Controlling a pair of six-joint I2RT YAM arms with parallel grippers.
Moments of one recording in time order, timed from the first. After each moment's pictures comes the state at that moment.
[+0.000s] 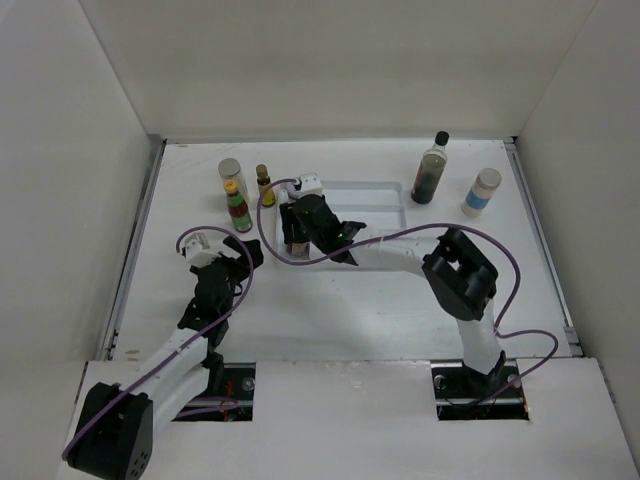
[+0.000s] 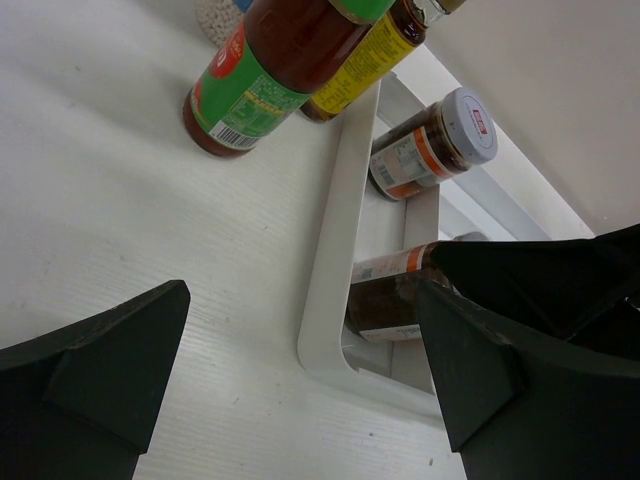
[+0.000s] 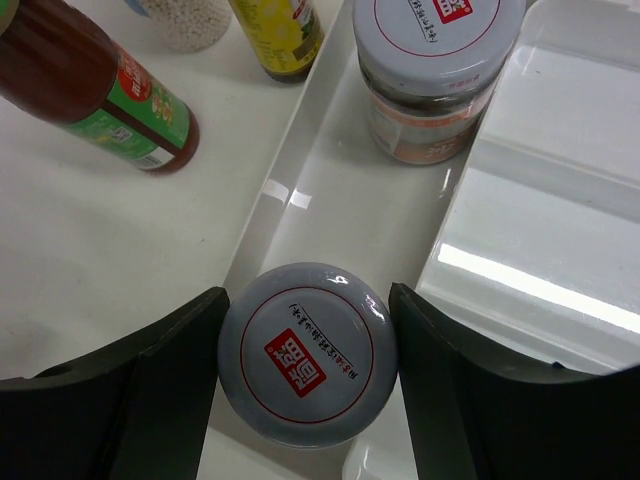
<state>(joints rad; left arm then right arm) -0.31 0.81 0.12 0.48 -0.33 -0.80 0.91 2.02 1.44 0.06 0.36 0.41</state>
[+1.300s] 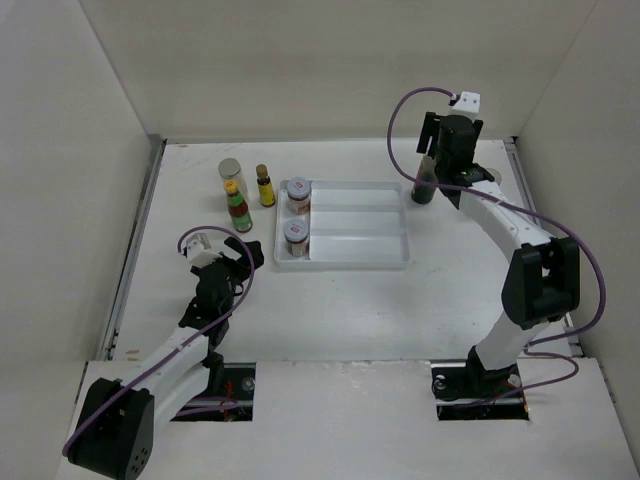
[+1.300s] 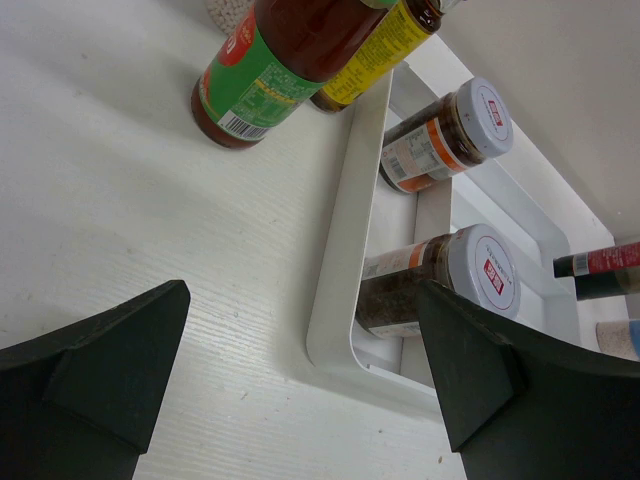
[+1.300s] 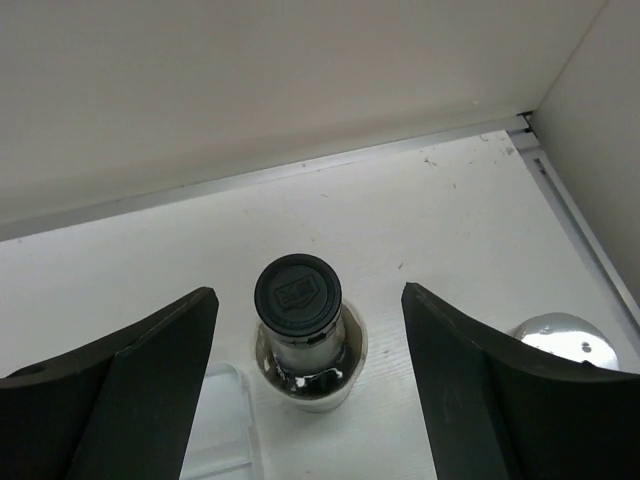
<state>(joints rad) -0.31 0.84 0.12 0.48 -0.33 -0.80 0.23 1.68 1.39 0.07 0.48 0.13</state>
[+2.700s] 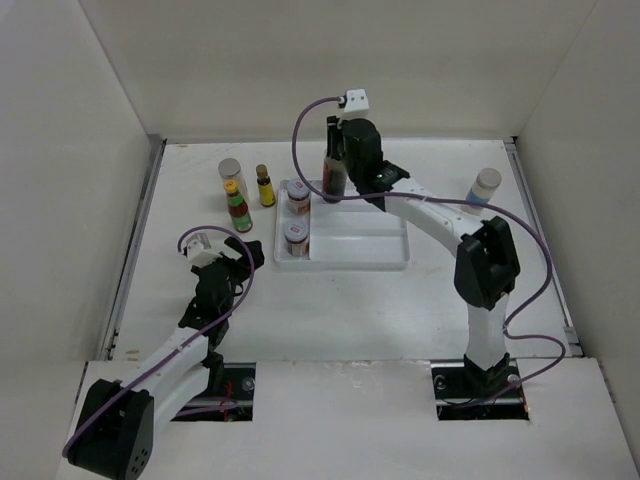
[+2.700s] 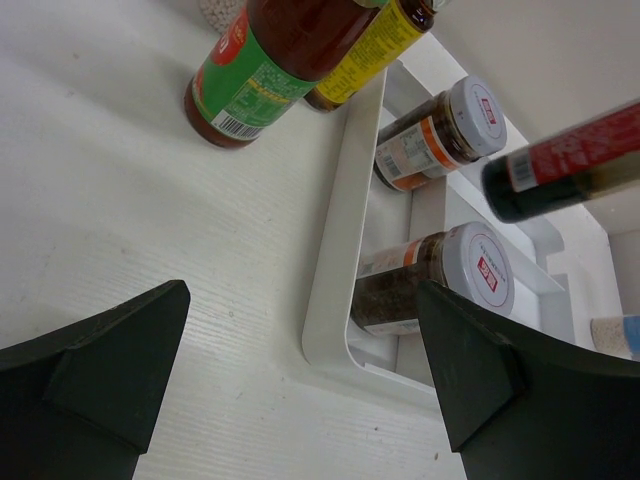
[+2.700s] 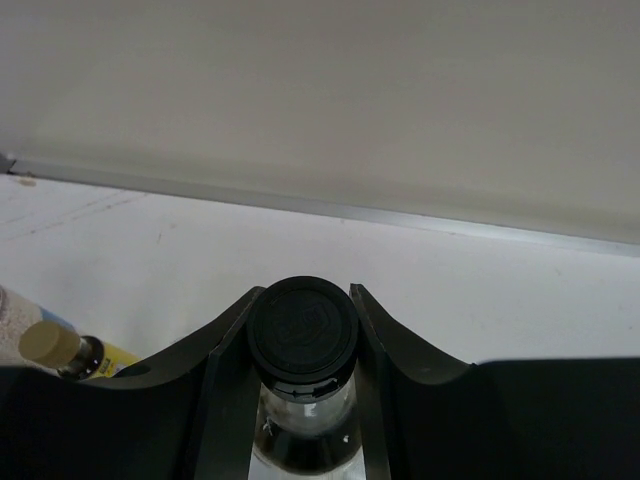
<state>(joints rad) -0.31 0.83 0.12 0.48 -0.32 -0.80 0.63 1.95 1.73 0.13 0.43 0.09</state>
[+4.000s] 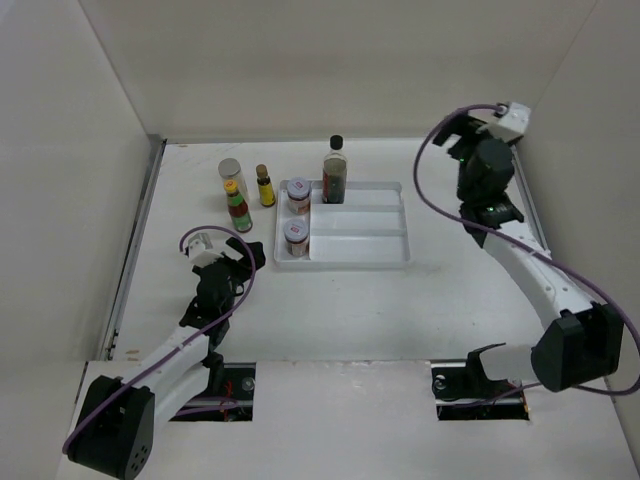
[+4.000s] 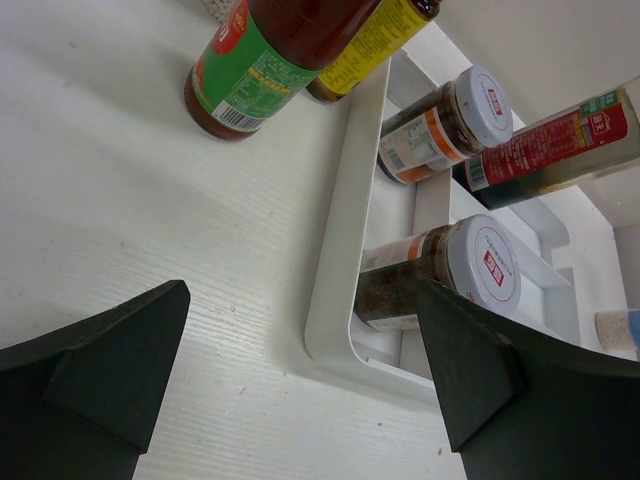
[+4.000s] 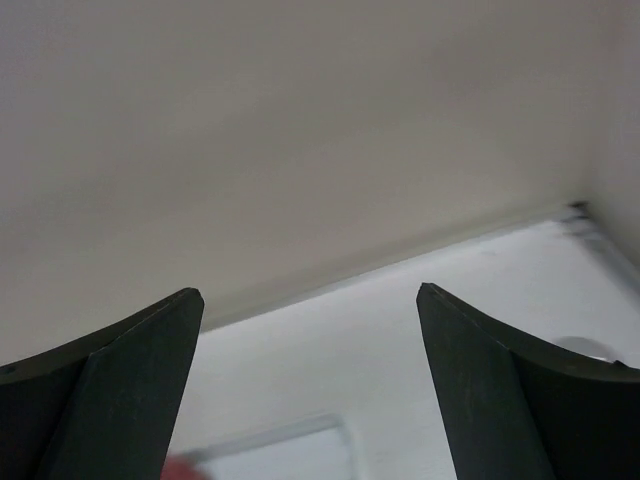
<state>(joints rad) -0.31 0.85 0.12 0.48 -0.31 -0.80 0.36 1.35 1.17 0.31 0.45 0.23</state>
